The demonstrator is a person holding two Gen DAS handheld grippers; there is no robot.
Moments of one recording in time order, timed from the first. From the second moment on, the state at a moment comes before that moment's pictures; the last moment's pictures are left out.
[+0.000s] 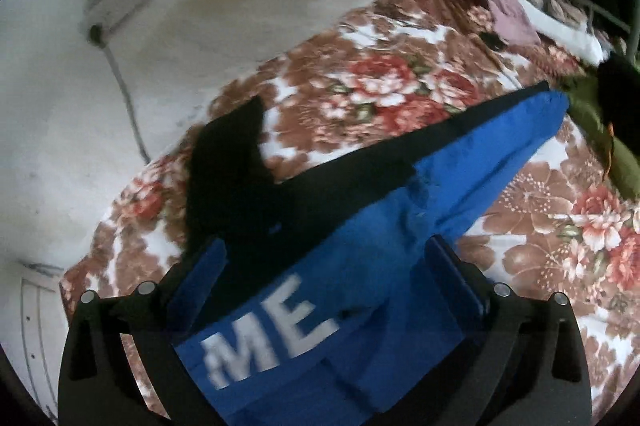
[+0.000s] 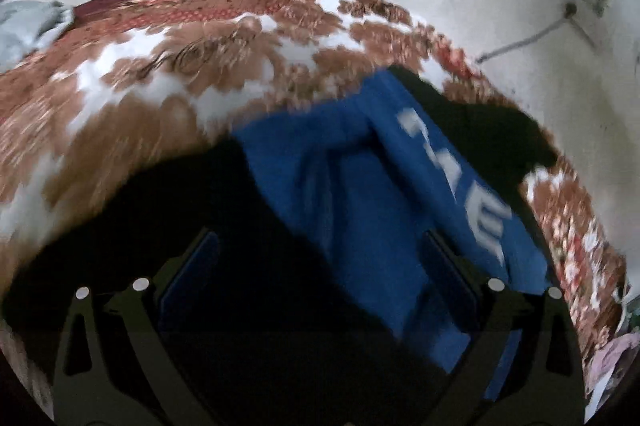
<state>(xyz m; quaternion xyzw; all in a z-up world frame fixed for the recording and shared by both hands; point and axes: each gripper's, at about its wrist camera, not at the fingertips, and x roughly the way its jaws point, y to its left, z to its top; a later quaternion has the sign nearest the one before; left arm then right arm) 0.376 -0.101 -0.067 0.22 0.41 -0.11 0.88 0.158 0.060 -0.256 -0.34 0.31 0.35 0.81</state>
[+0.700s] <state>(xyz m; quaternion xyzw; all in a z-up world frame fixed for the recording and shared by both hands) 0.385 0.096 -0.268 0.05 0.50 -0.02 0.86 0.427 -0.112 -0.271 -0.18 0.41 0.25 0.86</state>
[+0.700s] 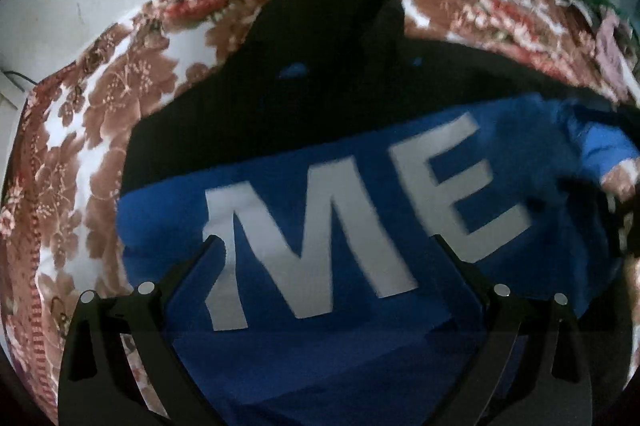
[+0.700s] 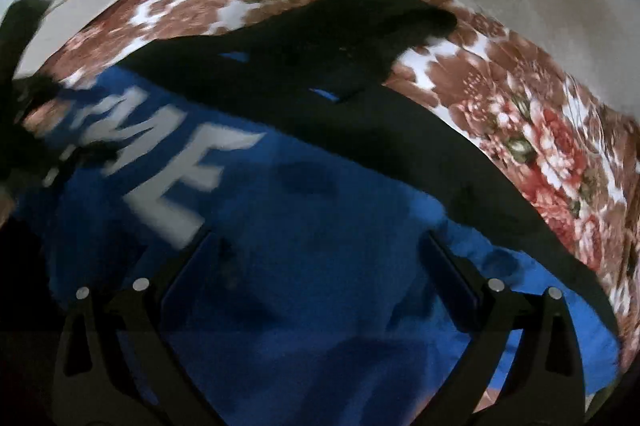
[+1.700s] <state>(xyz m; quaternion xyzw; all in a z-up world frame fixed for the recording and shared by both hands) 0.388 -0.127 -0.175 0.03 0.43 -0.06 0.90 0.406 -0.496 -0.244 0.03 0.52 0.03 0.85</state>
